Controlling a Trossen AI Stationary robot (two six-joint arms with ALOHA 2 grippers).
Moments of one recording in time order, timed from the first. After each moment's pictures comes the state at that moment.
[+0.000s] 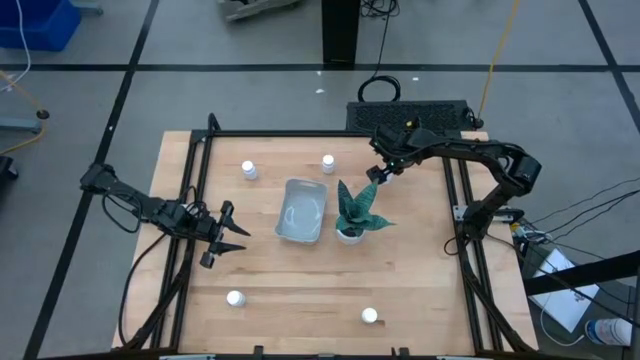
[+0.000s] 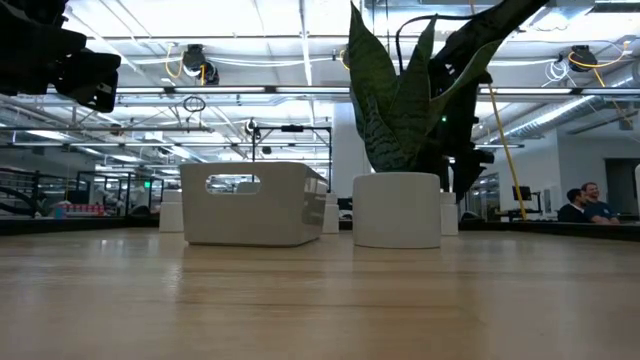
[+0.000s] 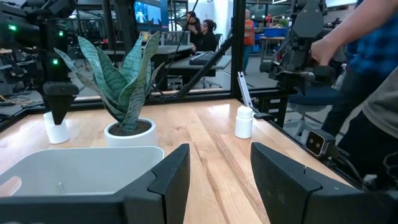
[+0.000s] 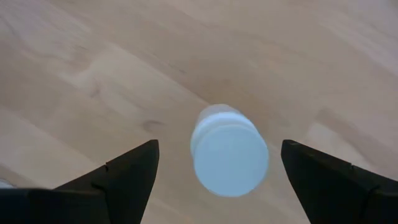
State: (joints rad) left arm -0.46 0.23 0.01 0.21 -0.18 -0.01; right arm -0.58 1.60 1.04 -0.77 0.05 0.43
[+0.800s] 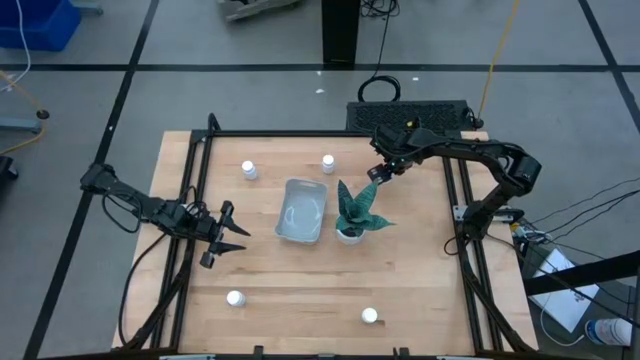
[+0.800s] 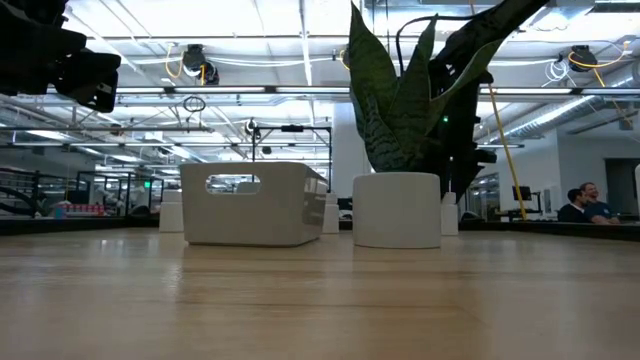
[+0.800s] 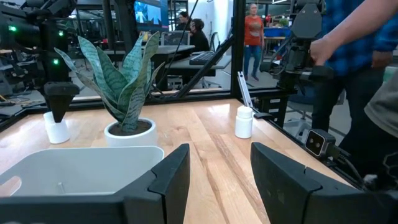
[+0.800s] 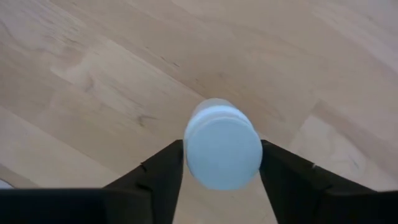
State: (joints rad) left arm -0.46 0.23 0.01 0.21 -0.18 -0.01; right arm -0.59 1.60 1.04 -0.80 0.05 0.43
